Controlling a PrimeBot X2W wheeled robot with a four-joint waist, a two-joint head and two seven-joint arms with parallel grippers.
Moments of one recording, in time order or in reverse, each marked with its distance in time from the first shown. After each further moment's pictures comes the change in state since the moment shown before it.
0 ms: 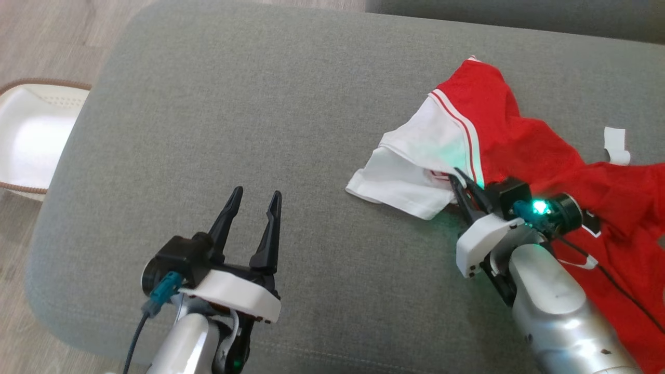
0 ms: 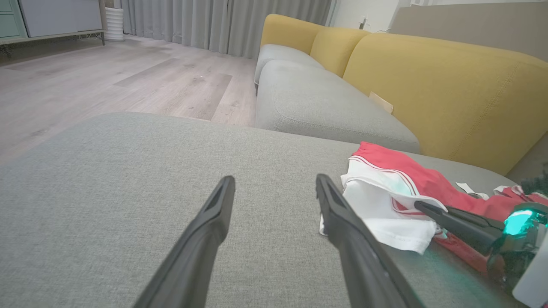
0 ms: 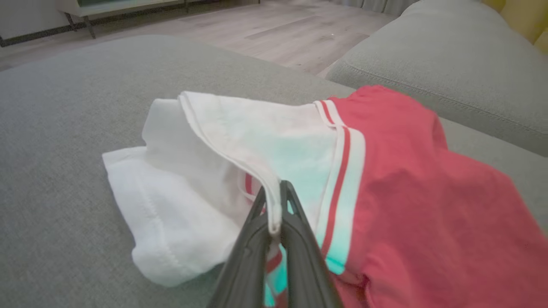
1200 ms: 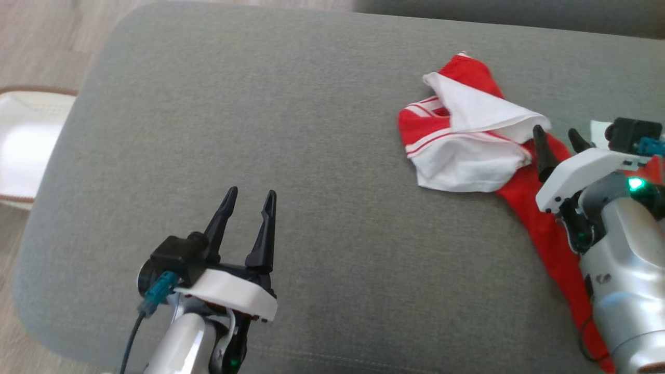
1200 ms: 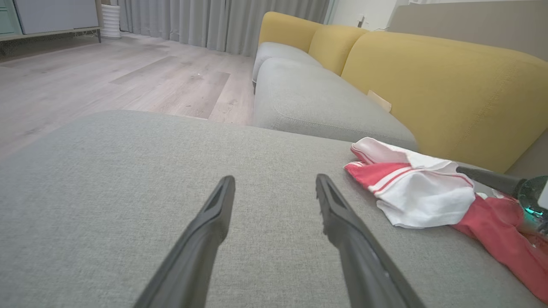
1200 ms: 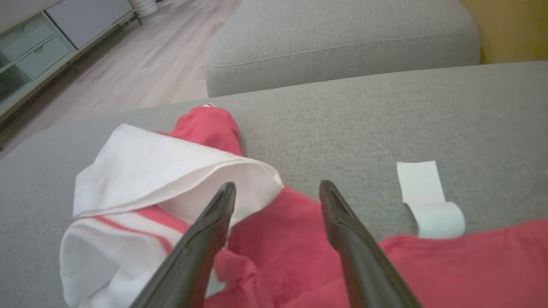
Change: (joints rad) left arm 0.001 0.000 0.011 0.004 -0.006 0.007 0.000; right arm -0.124 -0.123 -0.222 0.028 0.389 0.000 0.274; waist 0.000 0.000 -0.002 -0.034
